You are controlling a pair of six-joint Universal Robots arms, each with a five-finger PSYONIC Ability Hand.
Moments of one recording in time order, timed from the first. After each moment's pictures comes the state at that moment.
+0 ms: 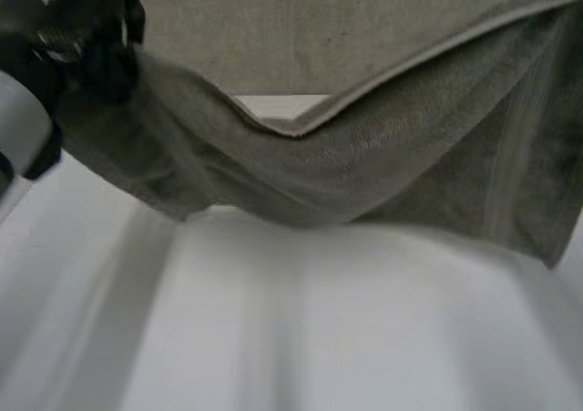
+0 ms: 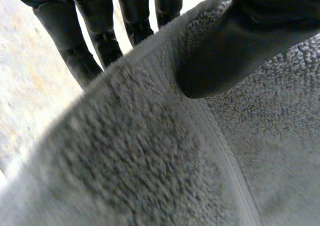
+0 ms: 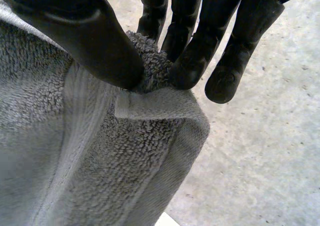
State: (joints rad) left arm 4.29 -1.51 -1.37 3.03 -1.59 3.33; right arm 1.42 -1.48 0.78 0.67 0.90 2.90; left_hand 1.44 1.50 1.53 1.51 1.46; right_hand 1.33 1.32 1.34 1.33 1.15
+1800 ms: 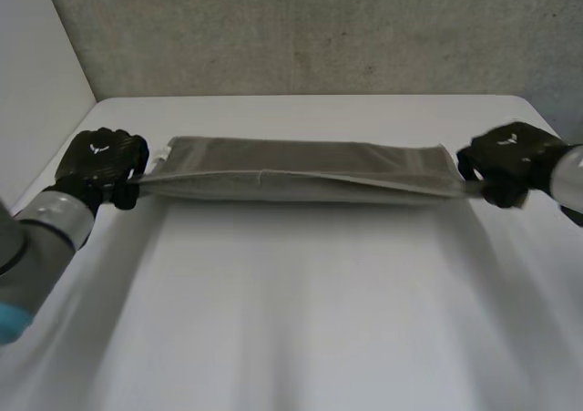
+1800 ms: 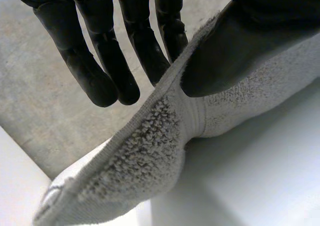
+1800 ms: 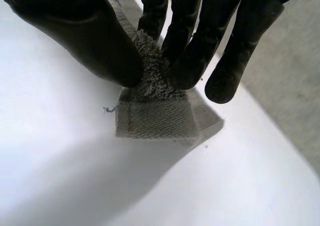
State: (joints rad) left arm 4.57 -1.80 -1.79 3.50 -1.33 3.43; right arm 1.63 -1.24 1.30 0.45 1.14 2.40; left_hand 1.44 1.51 1.54 1.51 1.47; right_hand 1.33 1.32 1.34 1.33 1.16
